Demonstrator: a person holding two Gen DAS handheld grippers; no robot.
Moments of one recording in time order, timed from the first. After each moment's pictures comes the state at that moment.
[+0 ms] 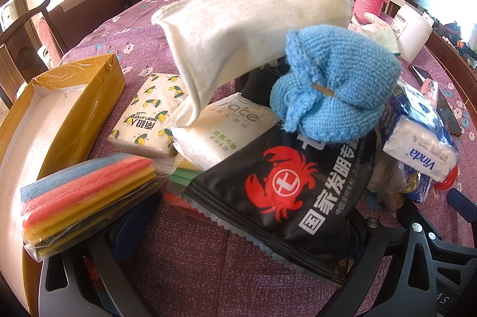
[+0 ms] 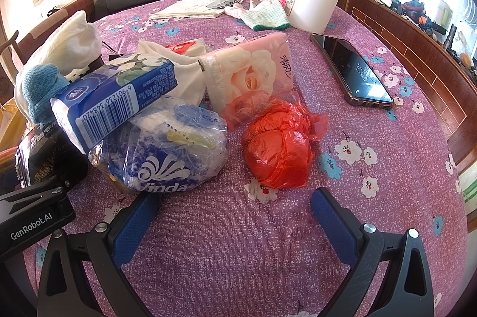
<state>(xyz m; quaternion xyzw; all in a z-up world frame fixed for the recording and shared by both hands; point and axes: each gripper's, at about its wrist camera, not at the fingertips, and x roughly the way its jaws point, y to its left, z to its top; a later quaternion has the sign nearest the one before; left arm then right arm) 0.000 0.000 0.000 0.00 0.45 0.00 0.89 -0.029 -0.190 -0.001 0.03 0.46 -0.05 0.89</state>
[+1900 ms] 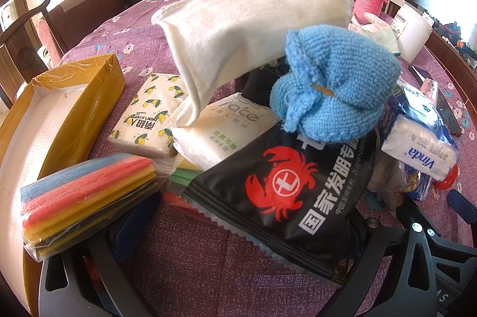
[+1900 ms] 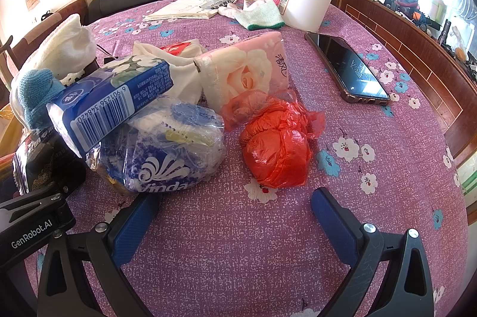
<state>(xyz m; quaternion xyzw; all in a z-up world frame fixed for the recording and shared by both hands) 0.000 0.000 0.000 0.00 0.45 0.00 0.89 -0.028 -0.188 0.000 0.04 0.46 -0.06 0.89</state>
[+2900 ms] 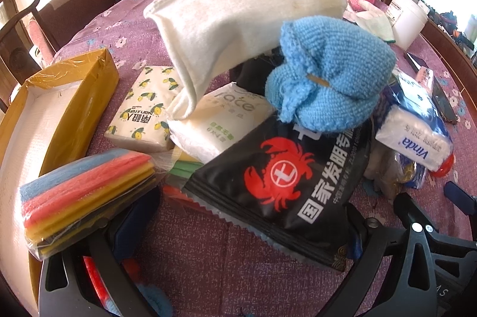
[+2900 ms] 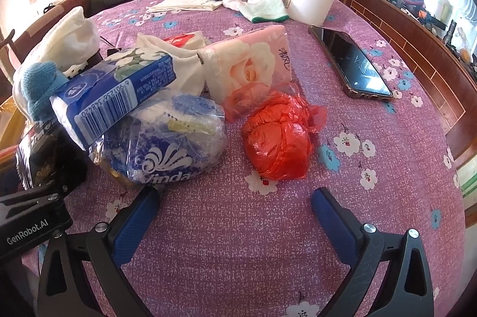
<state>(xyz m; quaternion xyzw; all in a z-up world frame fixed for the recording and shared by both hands) 0.002 0.008 0.003 0.01 0.48 -0.02 0.88 -0.031 -0.188 0.001 0.03 0.48 -0.05 0.88</state>
